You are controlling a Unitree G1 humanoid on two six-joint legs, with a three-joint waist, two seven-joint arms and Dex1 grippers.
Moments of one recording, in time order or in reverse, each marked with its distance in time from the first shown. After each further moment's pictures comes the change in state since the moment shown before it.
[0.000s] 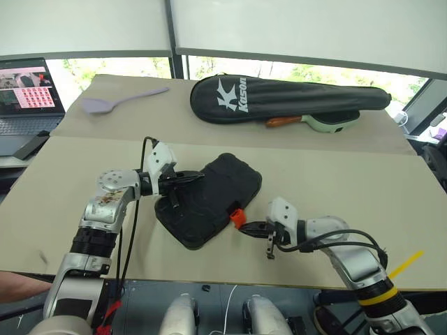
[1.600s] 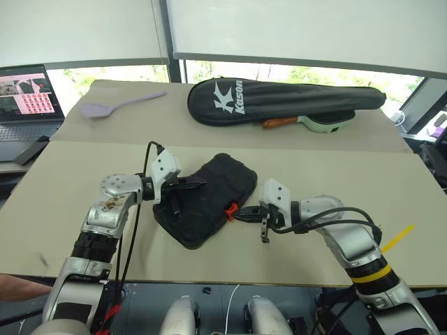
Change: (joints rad) left arm 0.037 0.004 -0.039 -0.021 0.044 -0.038 -0.017; right arm -0.160 0.027 0.014 0.028 0.004 0.064 0.049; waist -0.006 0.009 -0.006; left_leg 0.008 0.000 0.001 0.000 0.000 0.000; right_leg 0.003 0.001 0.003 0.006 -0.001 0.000
